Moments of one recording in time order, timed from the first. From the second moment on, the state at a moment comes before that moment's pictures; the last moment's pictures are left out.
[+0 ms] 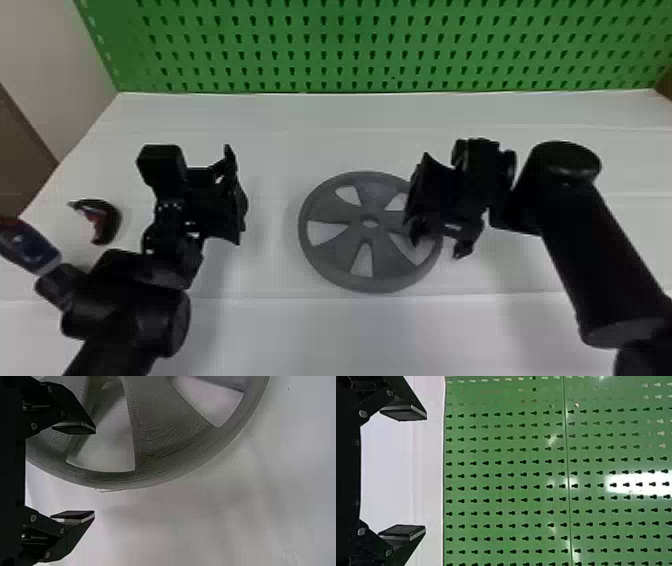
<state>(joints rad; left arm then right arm) -0.10 0.23 -0.20 -1.48 0.20 -0.08 0.26 -0.65 -0.09 0.02 -0.97 -1.59 1.30 -1.44</state>
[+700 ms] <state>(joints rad) -0.10 0.23 -0.20 -1.48 0.20 -0.08 0.26 -0.65 -0.08 0.02 -0.95 -1.60 1.29 -1.44</state>
